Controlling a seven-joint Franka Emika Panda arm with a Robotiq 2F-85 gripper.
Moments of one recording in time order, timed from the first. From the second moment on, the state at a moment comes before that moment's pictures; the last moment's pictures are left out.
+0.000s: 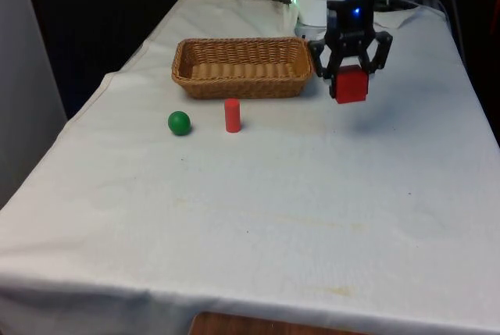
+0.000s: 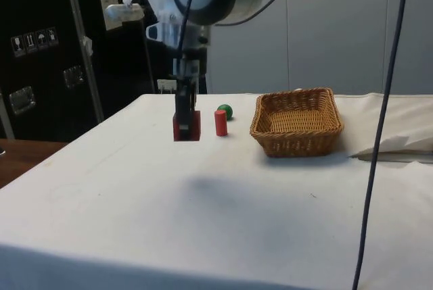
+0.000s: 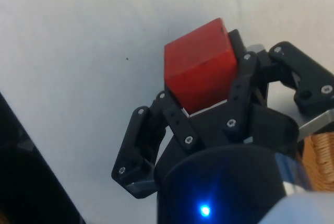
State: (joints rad) arm 0.56 0.27 -0.44 -2.31 0.37 2.67 -0.47
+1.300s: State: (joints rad) arm 0.54 -0.05 -0.54 -2.58 0.09 2.67 -0.45
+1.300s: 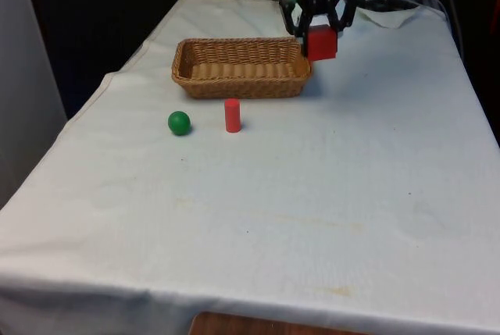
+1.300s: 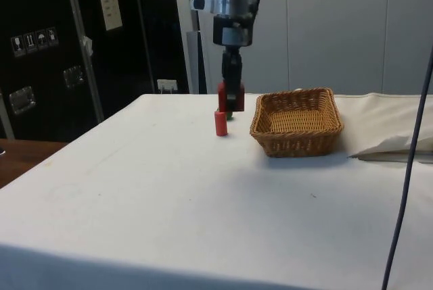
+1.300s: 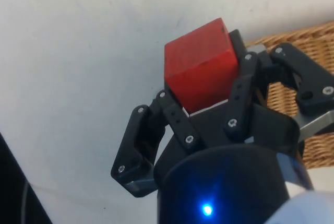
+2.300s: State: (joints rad) arm 0.50 -0.11 -0.68 -2.67 -0.07 2.67 -0.53
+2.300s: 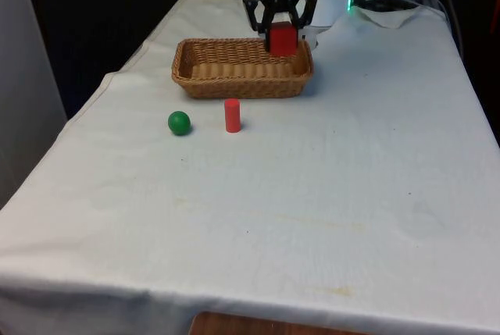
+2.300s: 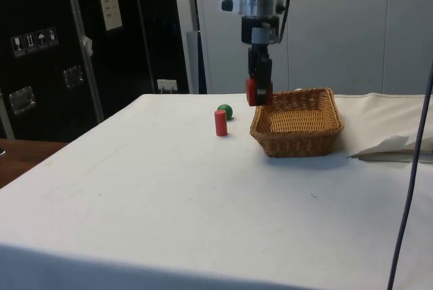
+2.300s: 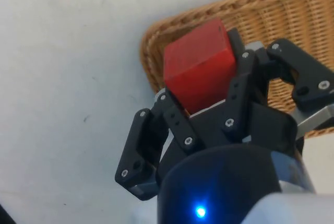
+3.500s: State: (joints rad) arm 0.49 0.09 -0.84 -2.76 -0.11 2.85 -0.63
